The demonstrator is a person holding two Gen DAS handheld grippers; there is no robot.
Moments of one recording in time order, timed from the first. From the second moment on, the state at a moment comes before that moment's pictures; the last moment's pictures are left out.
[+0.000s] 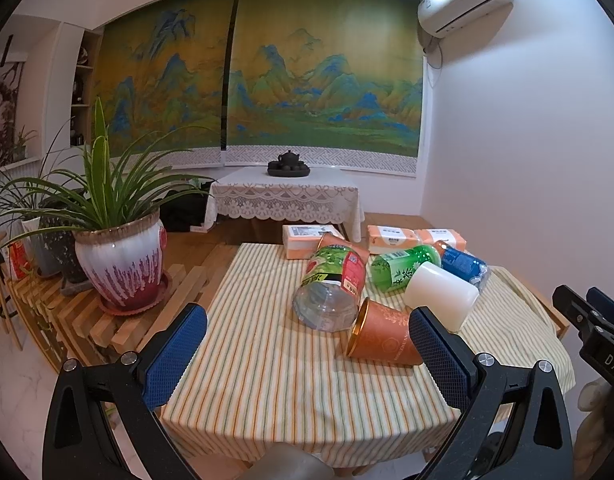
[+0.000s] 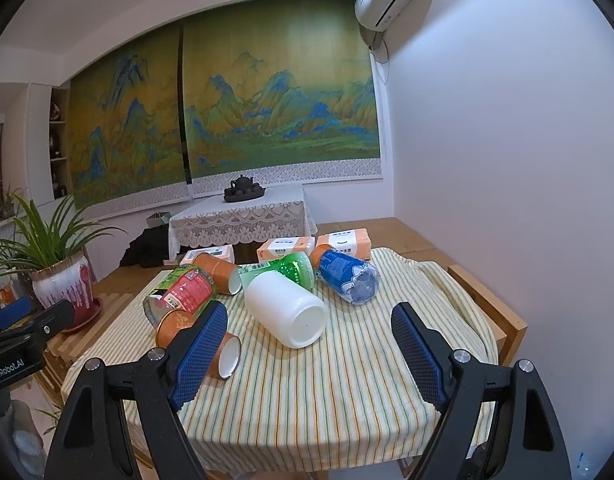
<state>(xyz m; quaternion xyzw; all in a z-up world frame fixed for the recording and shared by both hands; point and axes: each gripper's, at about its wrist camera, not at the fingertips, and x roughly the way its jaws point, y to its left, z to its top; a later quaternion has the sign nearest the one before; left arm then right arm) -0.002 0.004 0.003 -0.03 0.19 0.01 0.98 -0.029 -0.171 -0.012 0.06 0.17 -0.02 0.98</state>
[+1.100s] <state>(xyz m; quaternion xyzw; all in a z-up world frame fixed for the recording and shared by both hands) 0.000 0.005 0.004 -0.03 0.19 0.01 0.98 -0.028 -0.170 -0.014 0.06 0.17 -0.02 0.98</state>
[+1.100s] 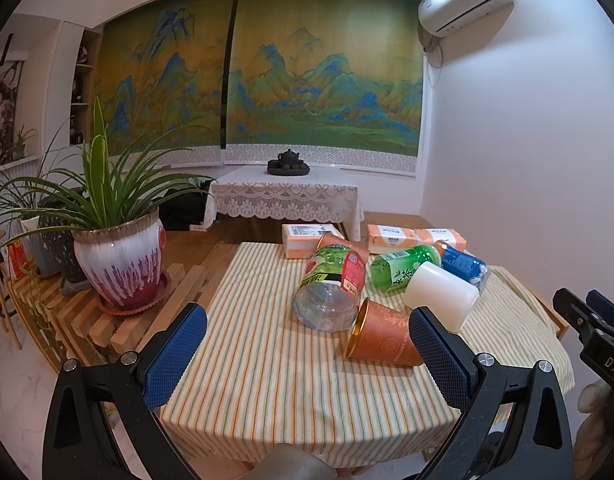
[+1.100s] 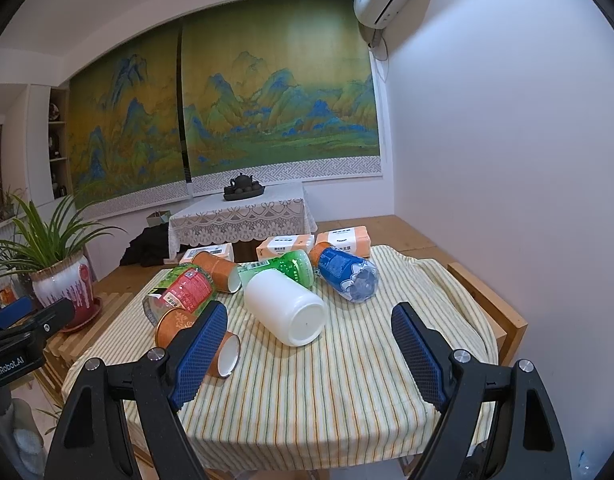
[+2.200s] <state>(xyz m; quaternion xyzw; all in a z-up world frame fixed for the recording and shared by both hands) 0.016 0.010 -0.003 -0.04 0.21 0.01 0.98 -0.023 -0.171 -0.023 0.06 0.18 -0.01 0.98</state>
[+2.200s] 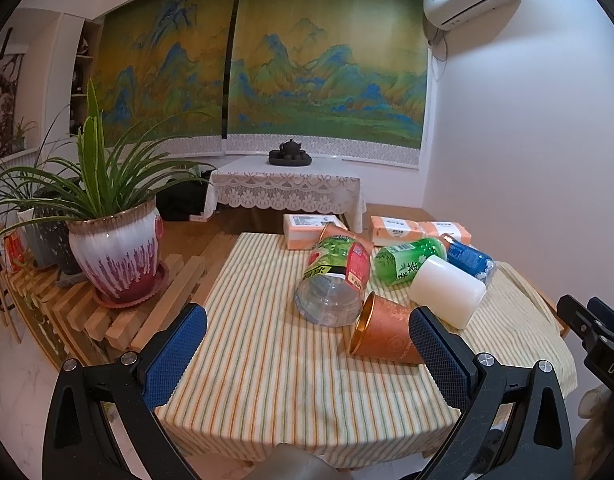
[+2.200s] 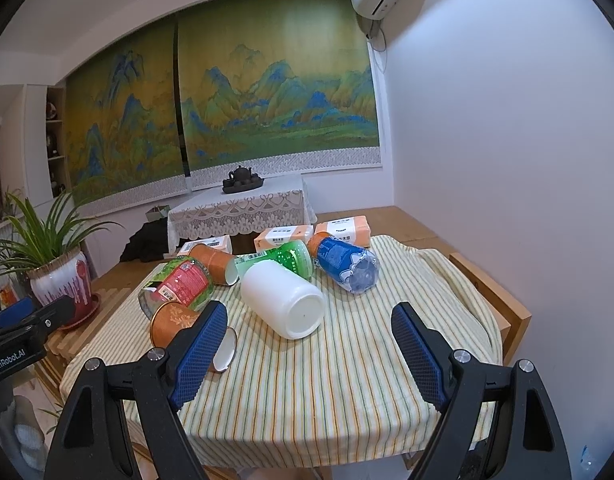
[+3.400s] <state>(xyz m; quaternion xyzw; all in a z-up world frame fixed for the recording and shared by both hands) 0.026 0.045 -0.033 0.00 0.28 0.02 0.96 0.099 -0.094 -0.058 -0.12 0.31 0.30 0.89</state>
